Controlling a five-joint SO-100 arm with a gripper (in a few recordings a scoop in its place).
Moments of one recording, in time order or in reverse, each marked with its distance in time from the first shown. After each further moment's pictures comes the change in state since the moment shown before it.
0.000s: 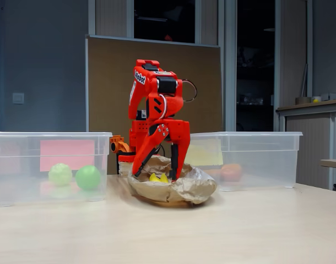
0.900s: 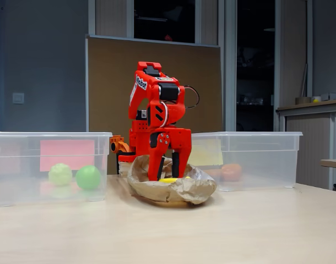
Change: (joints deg) arm -2.5 -6.8 -6.5 1.6 2.1
